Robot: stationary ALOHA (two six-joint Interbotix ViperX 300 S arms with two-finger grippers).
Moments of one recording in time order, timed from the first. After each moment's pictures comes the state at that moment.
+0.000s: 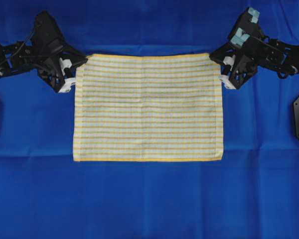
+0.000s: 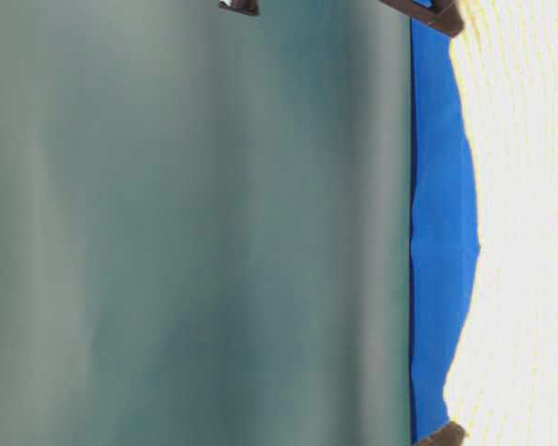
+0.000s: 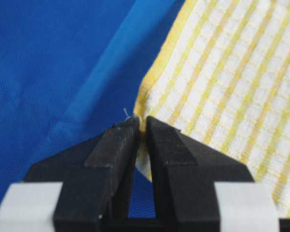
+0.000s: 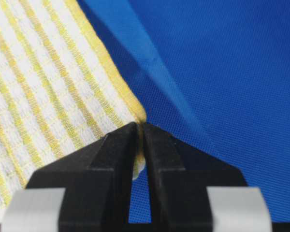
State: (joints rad) left arm 0.43 -0.10 1.12 -0.06 -0.35 -0.01; right arm -0.48 -0.13 1.08 0.13 -0.24 0.07
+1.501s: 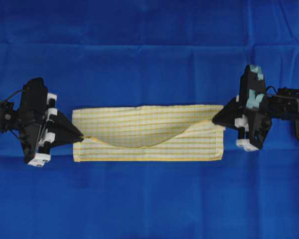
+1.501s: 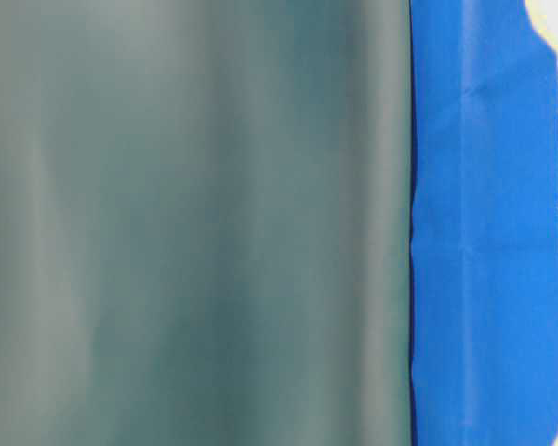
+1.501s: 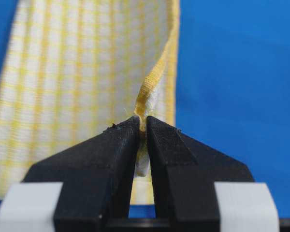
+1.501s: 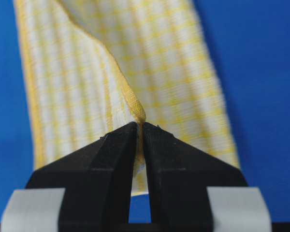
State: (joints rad) left arm -0.20 -0.29 1.20 -0.06 -0.35 -0.33; right arm 0.07 -0.34 1.16 0.38 -0.11 0.09
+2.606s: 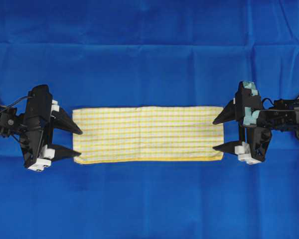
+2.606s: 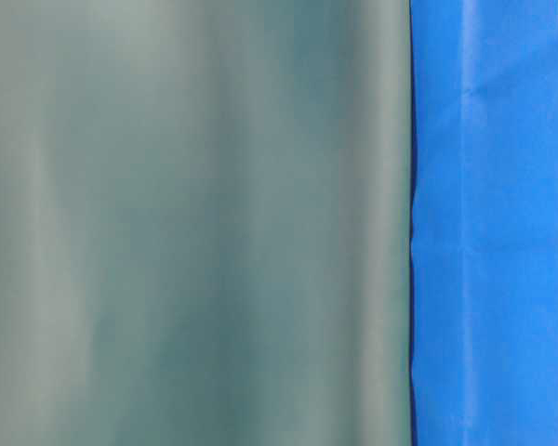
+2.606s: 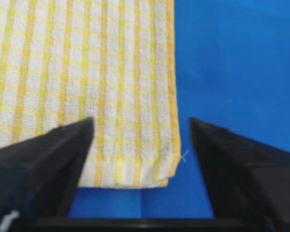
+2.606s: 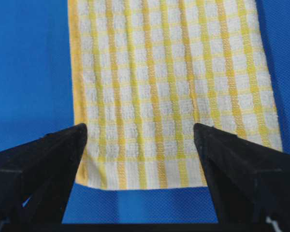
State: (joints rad) left arm -0.22 -0.27 1.18 -0.06 -0.30 -0.33; right arm 0.15 -0.31 1.14 0.40 -0.08 0.08
